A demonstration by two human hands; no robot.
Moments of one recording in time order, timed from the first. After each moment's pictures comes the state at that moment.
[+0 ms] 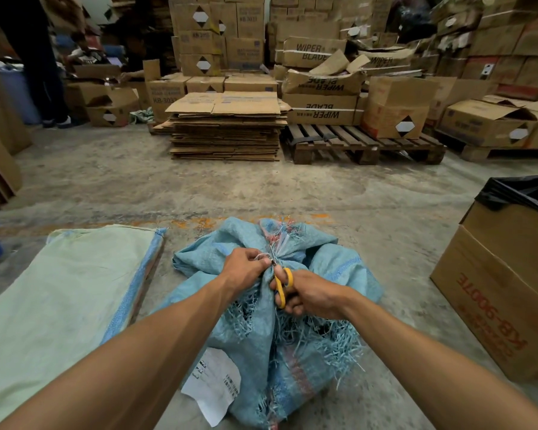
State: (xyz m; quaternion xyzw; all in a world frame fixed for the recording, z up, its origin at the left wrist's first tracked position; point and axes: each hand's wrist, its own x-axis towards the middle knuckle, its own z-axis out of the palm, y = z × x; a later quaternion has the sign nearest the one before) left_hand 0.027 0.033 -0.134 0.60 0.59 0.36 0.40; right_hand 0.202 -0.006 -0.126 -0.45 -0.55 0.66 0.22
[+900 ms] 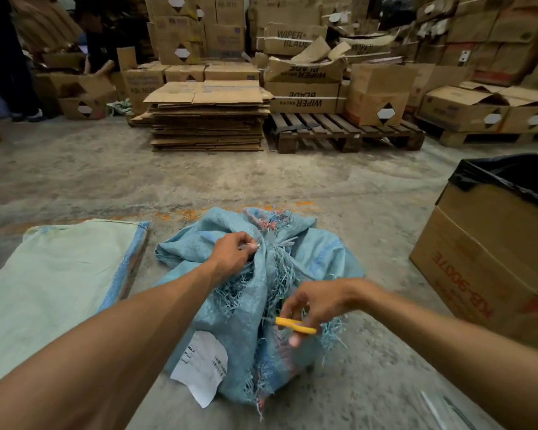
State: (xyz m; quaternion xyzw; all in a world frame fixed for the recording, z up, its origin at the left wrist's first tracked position) left_hand 0.033 0.039 -0.133 0.67 0.58 0.30 0.34; right_hand 0.244 -0.044 -0.110 -0.43 -0.77 0.46 -0.09
